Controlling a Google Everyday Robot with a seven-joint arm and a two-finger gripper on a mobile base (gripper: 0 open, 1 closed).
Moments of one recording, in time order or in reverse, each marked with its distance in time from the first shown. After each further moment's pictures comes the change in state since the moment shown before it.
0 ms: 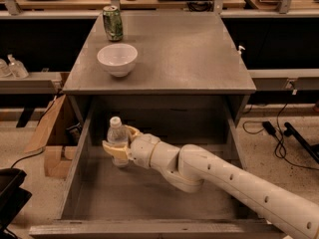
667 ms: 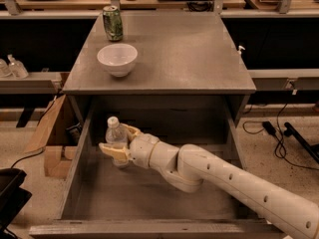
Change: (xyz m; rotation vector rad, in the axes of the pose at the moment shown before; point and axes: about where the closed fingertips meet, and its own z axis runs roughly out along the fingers) arm -0.001 0.002 0.002 -0.005 -0.001 -0.001
